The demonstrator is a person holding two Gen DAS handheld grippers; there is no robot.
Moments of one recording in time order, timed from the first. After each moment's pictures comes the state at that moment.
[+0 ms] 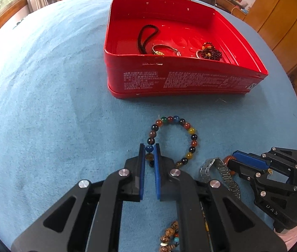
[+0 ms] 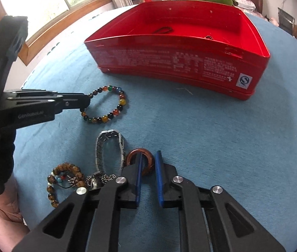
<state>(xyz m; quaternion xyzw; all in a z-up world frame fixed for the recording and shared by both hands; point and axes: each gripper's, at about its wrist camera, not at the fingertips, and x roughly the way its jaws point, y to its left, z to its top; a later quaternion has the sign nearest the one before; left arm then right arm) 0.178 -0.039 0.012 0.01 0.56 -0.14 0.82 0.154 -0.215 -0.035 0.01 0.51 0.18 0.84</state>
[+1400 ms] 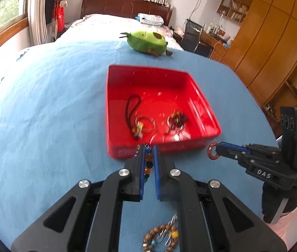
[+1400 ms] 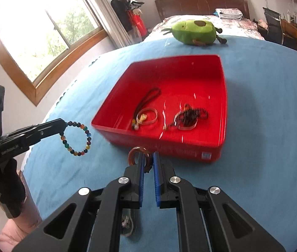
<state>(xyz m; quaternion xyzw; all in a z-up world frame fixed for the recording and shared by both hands) 0.177 -0.025 0.133 -0.05 0.44 -0.19 0.88 0.199 -0.266 0.058 0.11 0.44 0.19 0.87</state>
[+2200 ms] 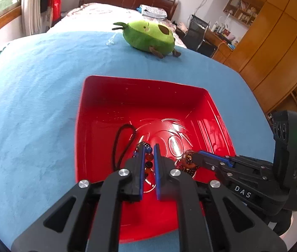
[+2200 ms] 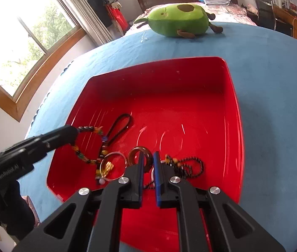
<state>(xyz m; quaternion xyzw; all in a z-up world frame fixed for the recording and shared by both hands) 0.313 -0.074 0.083 -0.07 0.47 -0.20 0.85 0.330 -0.262 0.016 0.13 0.48 0.14 0.86</state>
